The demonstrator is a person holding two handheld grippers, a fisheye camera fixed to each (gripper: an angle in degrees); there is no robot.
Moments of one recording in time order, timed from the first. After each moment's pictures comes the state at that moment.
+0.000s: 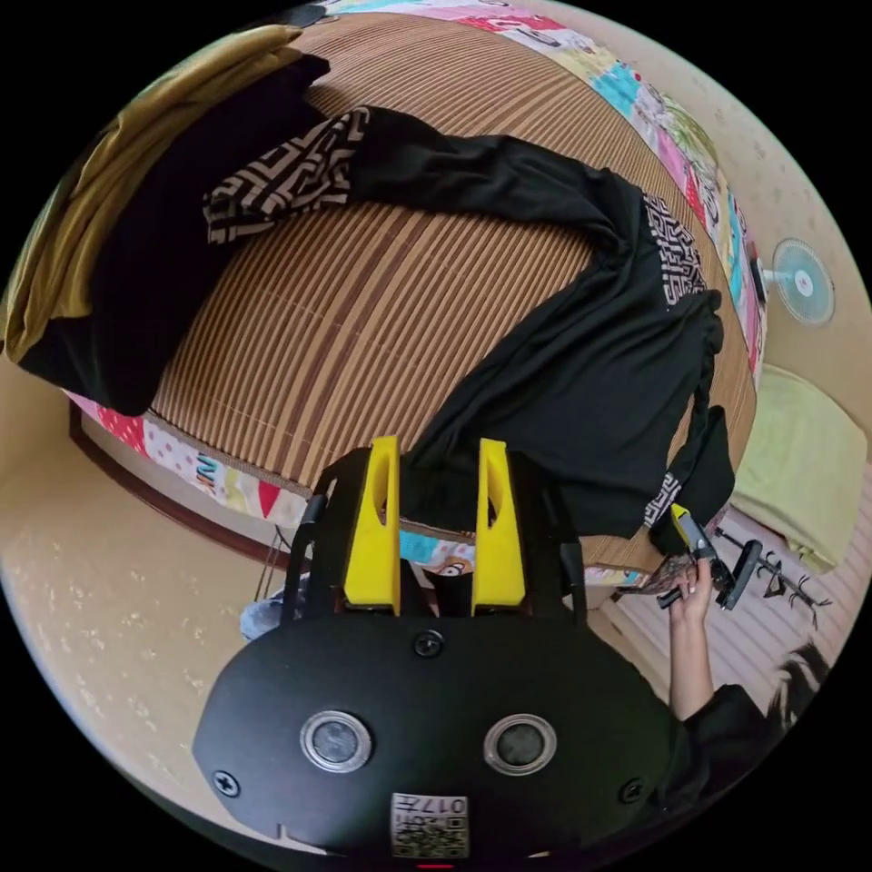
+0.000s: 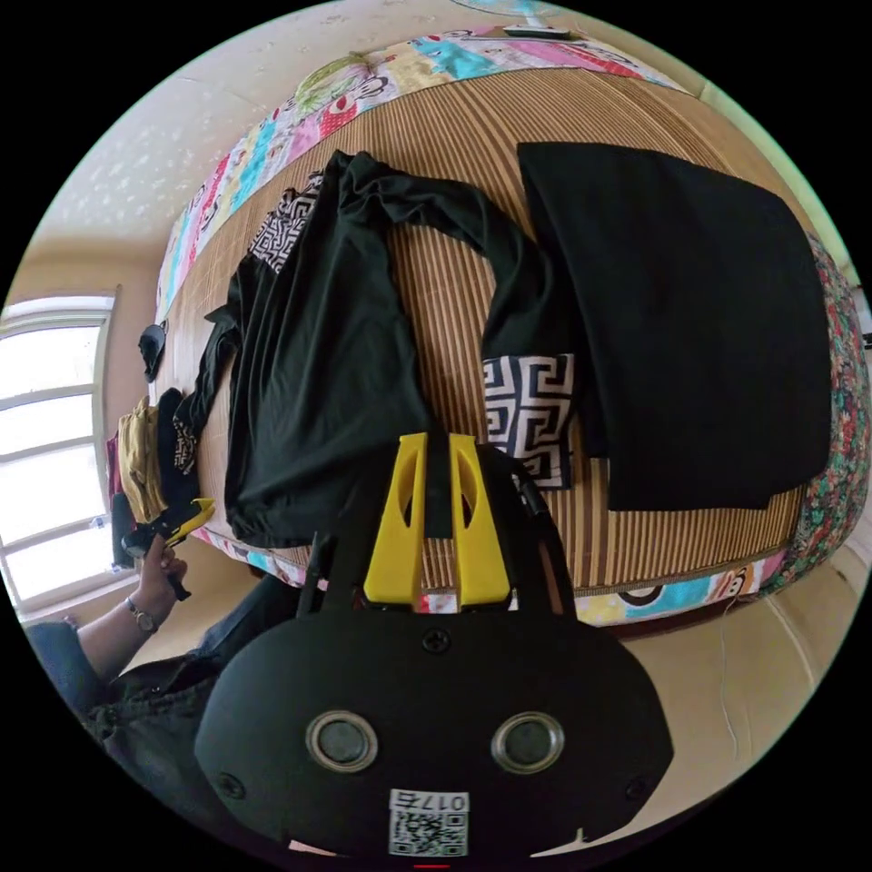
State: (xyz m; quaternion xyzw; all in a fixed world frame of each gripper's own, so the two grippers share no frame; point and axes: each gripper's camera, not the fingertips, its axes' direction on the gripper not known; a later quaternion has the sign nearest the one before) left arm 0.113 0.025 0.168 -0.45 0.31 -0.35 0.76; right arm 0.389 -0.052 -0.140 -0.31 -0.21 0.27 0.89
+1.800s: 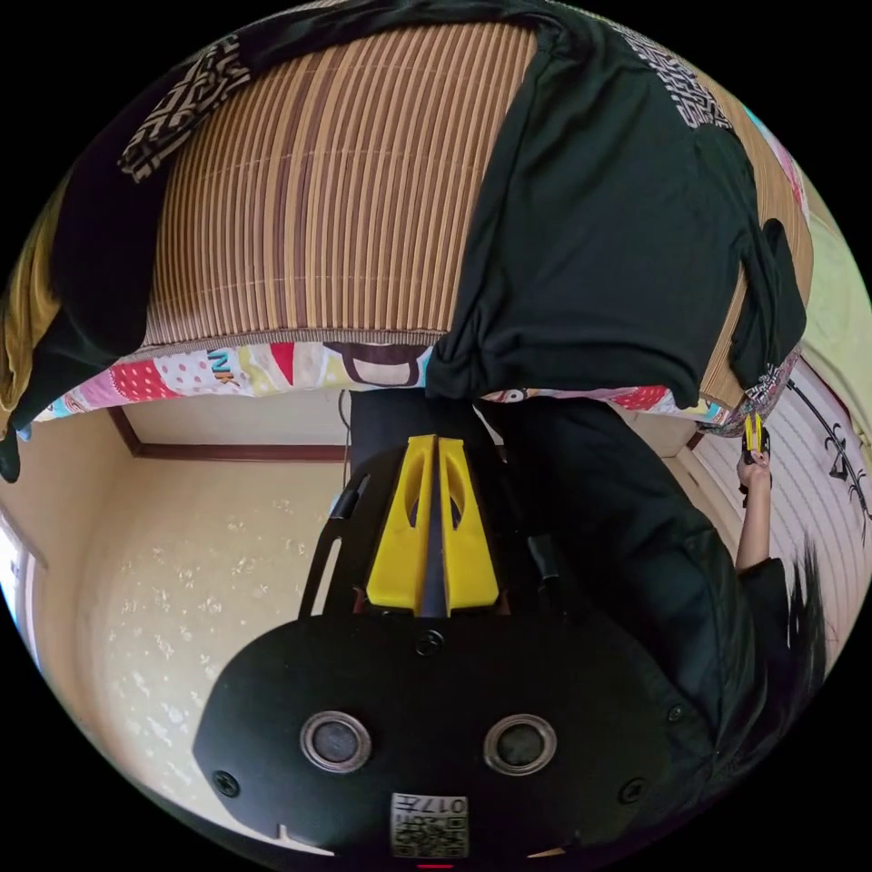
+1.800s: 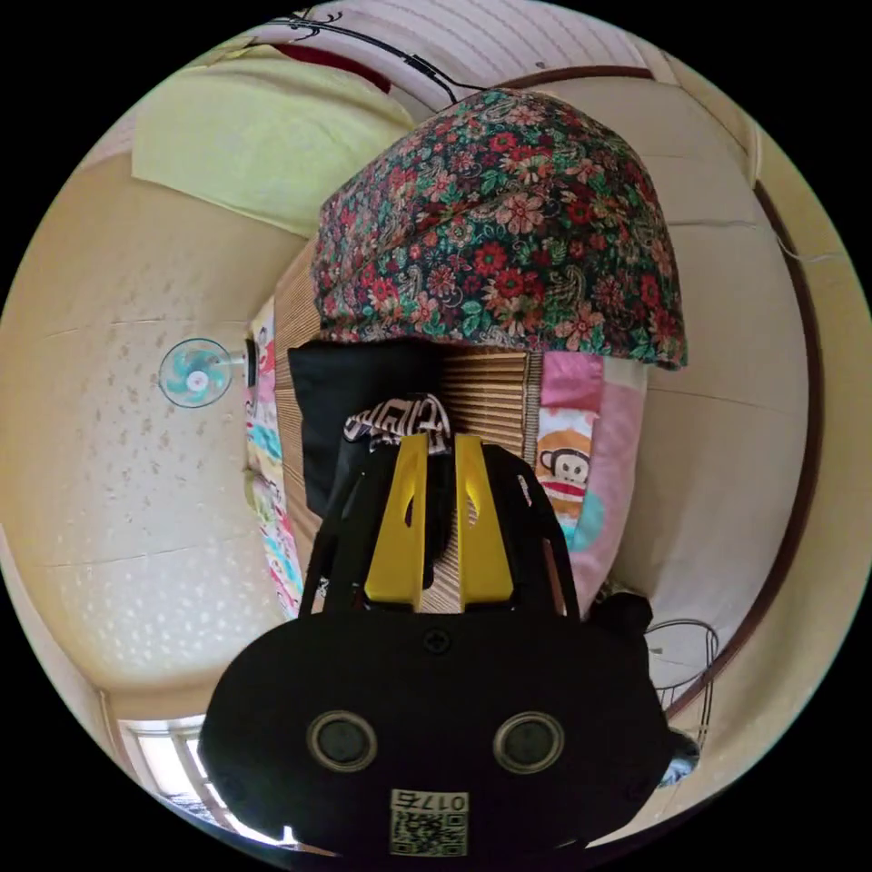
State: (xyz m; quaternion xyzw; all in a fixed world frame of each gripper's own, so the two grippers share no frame) left arm 0.055 0.105 0.098 -0.62 0.34 -0.15 0.69; right arm 0.722 0.342 -0.312 0.01 -0.11 0.77 0.62
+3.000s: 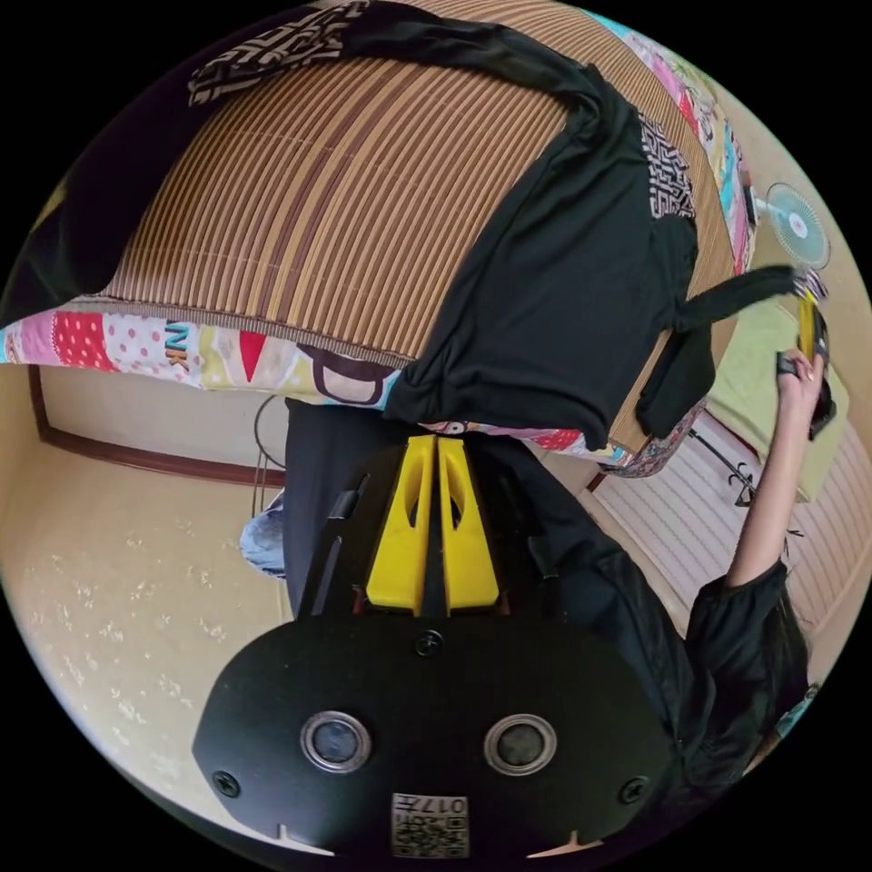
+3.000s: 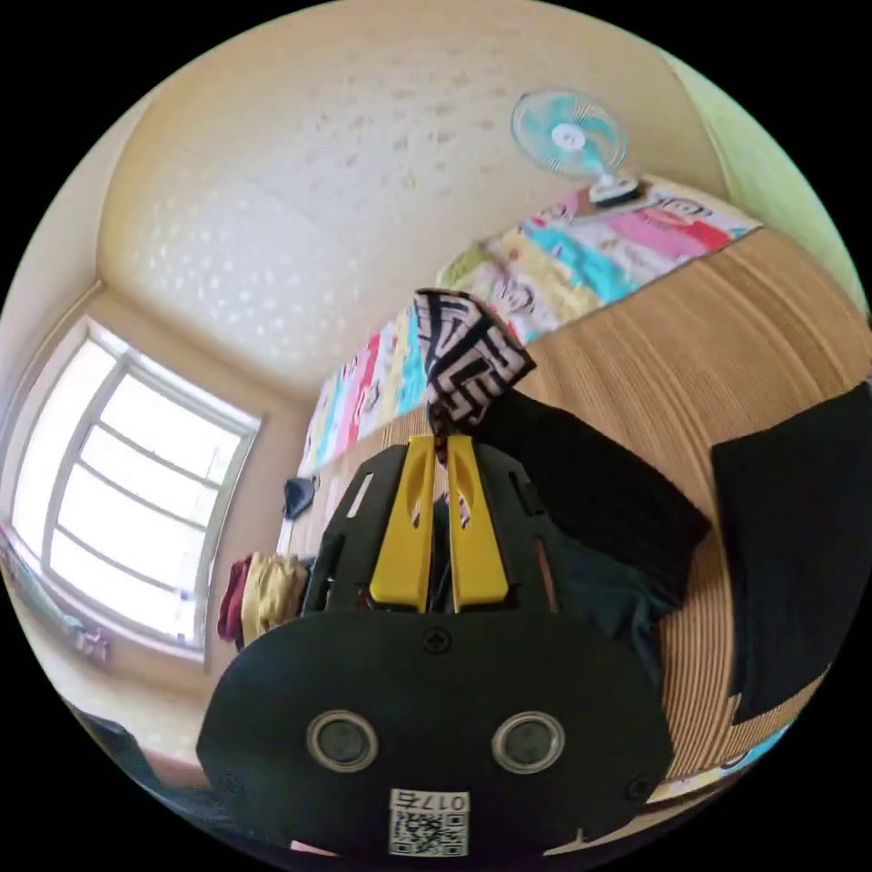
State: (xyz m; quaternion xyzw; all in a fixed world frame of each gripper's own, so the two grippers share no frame) left arm 0.072 0.149 0.042 -0.54 0.43 -0.32 0.65; right arm 0.504 -0.115 -0.079 -0.05 -0.34 0.31 0.89
